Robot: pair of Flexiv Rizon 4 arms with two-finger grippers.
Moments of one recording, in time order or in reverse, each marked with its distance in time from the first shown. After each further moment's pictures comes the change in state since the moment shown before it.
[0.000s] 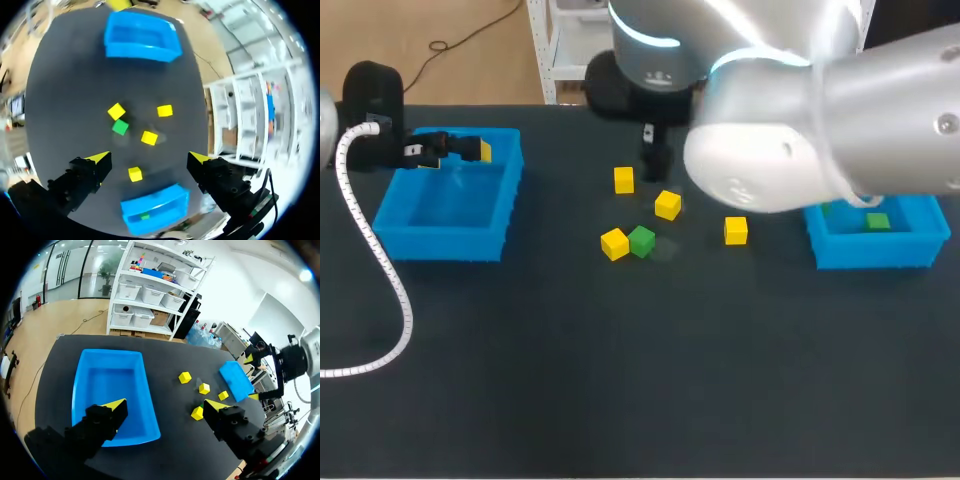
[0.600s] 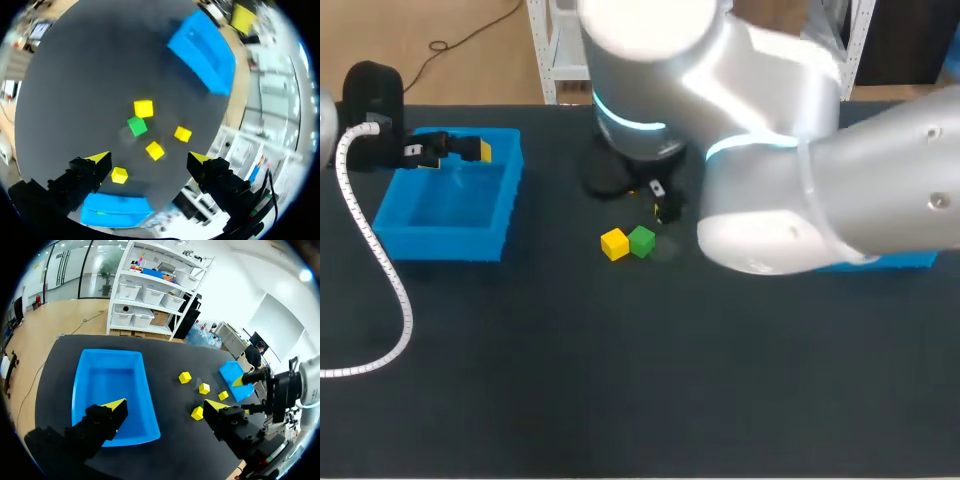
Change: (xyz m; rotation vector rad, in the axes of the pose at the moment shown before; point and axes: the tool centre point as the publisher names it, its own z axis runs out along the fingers) left arm 0.000 0.000 0.000 0.000 0.000 0.000; right arm -0.015 0.036 0.032 0.052 0.008 -0.599
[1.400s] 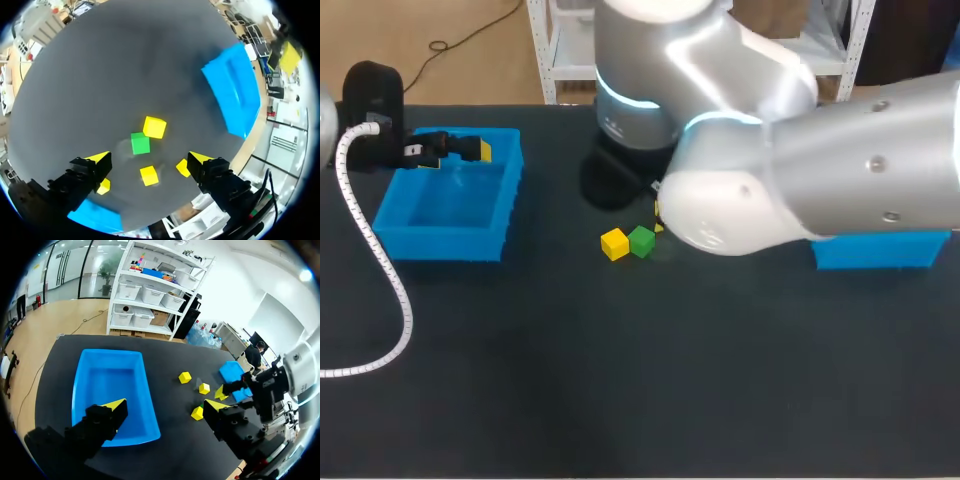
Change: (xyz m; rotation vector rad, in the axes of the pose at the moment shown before) left arm 0.000 0.000 0.000 0.000 0.000 0.000; right arm -0.020 -0.005 0.041 -0.108 -0.172 -0.308
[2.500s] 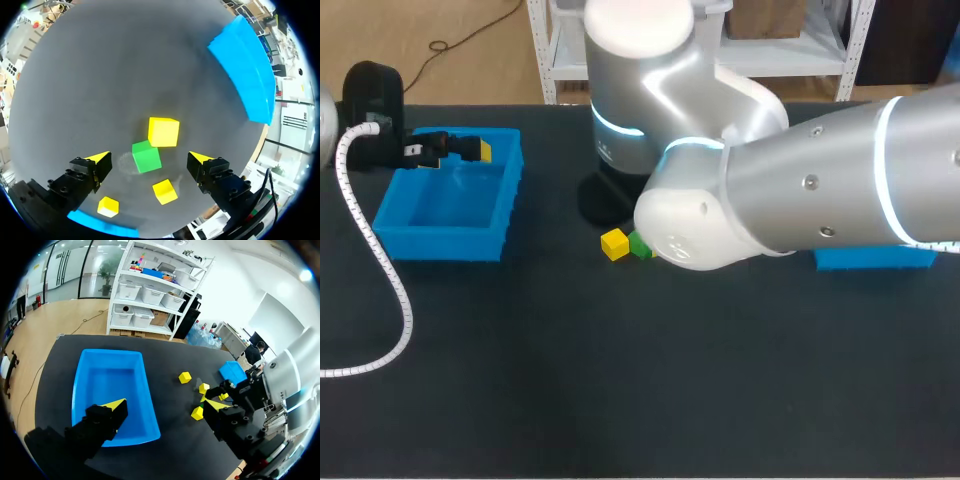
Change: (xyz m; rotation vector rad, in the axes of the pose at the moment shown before) left arm 0.000 0.000 0.000 0.000 0.000 0.000; right arm -0.001 0.014 0.057 -0.075 -0.007 0.155
